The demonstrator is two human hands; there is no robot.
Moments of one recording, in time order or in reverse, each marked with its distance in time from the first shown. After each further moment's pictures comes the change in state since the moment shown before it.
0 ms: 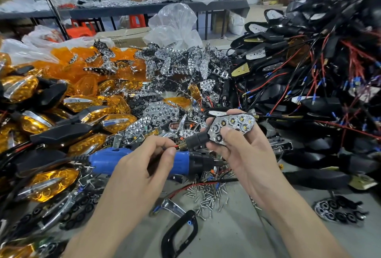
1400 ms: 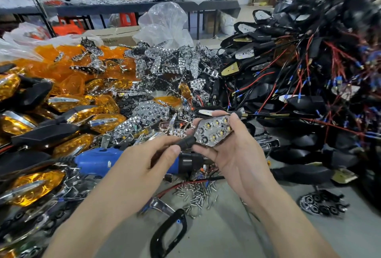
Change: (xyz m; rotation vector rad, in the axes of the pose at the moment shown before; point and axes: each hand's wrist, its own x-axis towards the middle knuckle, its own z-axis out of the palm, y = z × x) left_hand 0.019 0.019 -0.005 -0.074 -0.295 -0.119; right_hand 0.000 -0.006 0.007 0.121 0.015 0.127
